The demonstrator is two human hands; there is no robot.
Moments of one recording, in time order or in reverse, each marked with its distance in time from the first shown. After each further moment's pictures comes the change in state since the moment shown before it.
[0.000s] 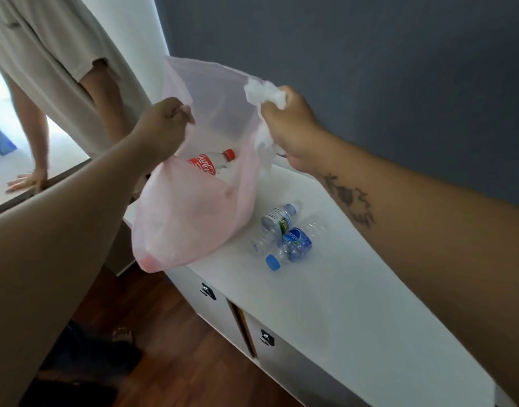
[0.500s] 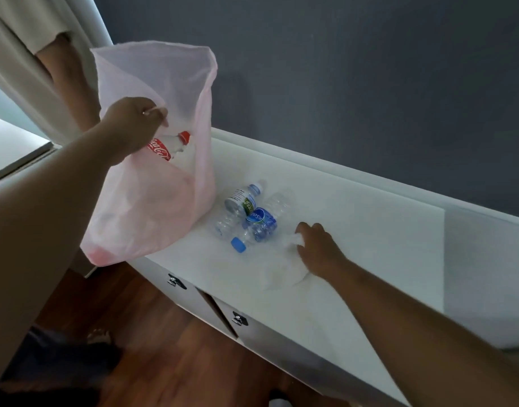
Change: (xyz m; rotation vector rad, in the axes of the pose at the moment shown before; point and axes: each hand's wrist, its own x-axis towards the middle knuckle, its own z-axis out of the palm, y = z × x) left_hand 0.008 -0.001 0.039 0.200 -0.129 0.013; right_hand -0.140 0.208 -0.085 -0.953 -0.208 0.356
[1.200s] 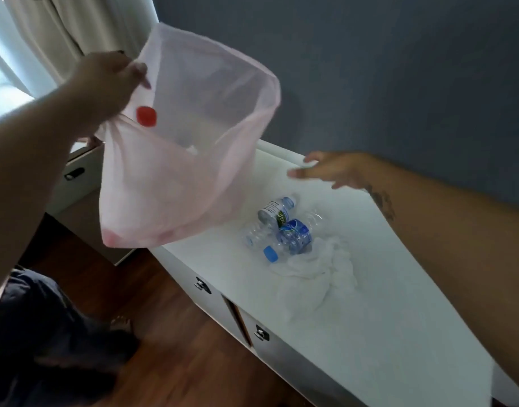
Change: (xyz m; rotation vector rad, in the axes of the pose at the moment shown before) left_hand 0.002 -0.019 -0.098 -0.097 0.222 0.005; right_hand 0.111 -0.089 -0.131 0.262 -0.335 -0.114
